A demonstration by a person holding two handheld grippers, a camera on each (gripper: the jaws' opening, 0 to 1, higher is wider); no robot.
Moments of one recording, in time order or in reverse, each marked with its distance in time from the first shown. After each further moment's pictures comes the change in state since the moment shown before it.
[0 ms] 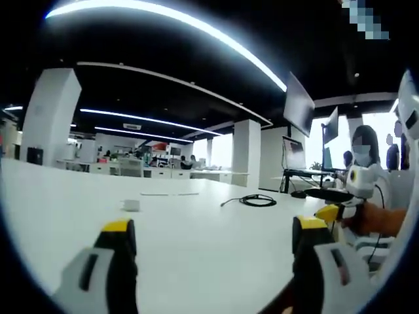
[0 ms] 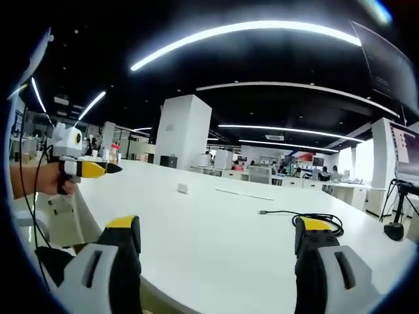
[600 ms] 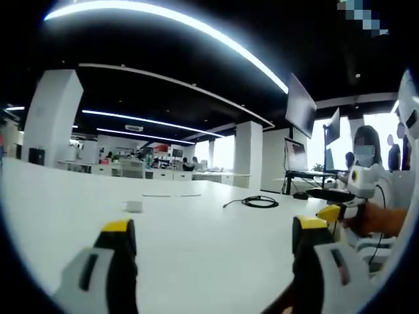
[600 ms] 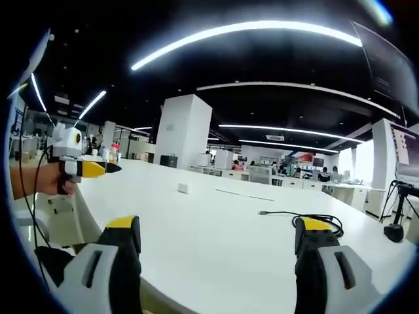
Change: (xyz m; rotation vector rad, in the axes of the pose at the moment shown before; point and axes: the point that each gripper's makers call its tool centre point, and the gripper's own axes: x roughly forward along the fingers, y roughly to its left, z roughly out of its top) left arm -0.002 0.005 0.000 0.003 -0.009 0.017; right arm 0.002 -0.001 -0.001 -0.005 0.003 0.001
